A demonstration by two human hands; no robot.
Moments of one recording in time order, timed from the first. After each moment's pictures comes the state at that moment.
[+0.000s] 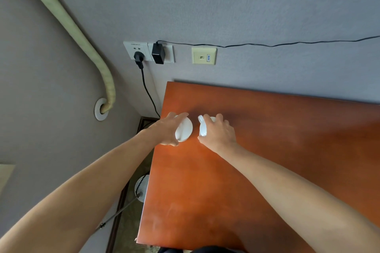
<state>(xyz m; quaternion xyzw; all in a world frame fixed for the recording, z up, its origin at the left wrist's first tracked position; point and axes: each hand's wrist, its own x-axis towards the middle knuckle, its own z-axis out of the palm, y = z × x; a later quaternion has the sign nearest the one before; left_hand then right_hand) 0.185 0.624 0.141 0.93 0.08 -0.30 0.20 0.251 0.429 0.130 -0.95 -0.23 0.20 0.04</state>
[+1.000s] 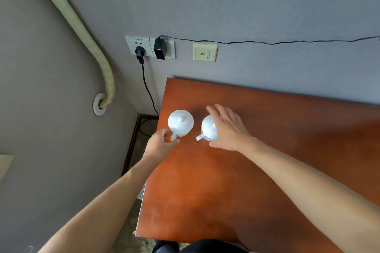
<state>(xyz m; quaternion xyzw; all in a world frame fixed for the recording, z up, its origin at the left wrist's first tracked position) 0.111 0.596 0.096 0.81 0.36 -0.12 0.44 0.266 0.387 0.148 -0.91 -0.38 0.19 0.03</state>
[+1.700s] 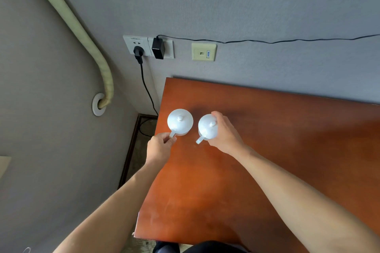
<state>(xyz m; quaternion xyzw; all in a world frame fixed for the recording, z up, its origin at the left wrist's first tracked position) 0.109 0.579 0.095 0.77 0.40 -0.05 0.50 0.253 0.386 0.118 -0.91 -0.19 0.27 0.25</state>
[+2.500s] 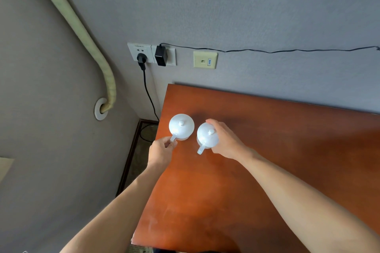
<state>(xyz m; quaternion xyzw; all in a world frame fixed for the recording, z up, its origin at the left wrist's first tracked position) 0.113 0.574 0.101 0.75 0.41 -0.03 0.52 0.264 0.380 0.125 -0.88 -0.26 0.34 0.23</state>
